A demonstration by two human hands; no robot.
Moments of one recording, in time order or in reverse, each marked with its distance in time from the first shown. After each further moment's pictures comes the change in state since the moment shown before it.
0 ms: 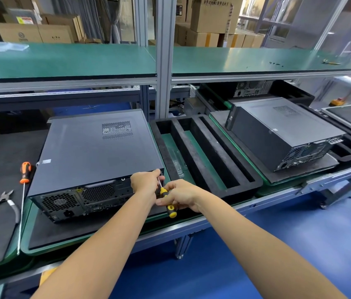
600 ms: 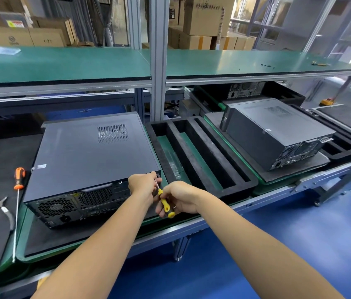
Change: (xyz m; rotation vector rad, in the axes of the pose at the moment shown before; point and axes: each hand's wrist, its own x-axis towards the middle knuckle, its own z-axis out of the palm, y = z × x) left_hand 0.005 0.001 0.001 -0.016 -0.038 -0.058; right_hand -0.014 -0.012 0.004 0.163 -0.132 0.091
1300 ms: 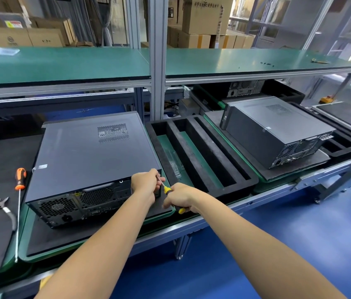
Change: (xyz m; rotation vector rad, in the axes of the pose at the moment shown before) left_hand -0.007 0.001 0.000 0.060 -0.047 0.028; right_hand 0.011 0.008 -0.002 -0.418 0.270 0.059
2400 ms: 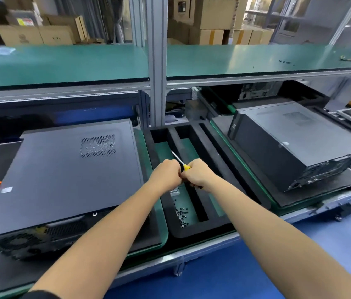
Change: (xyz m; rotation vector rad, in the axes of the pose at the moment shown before) left_hand 0.069 0.053 0.114 1.237 -0.345 0.745; right_hand 0.106 -0.006 -0.137 -0.017 0.363 -0.141
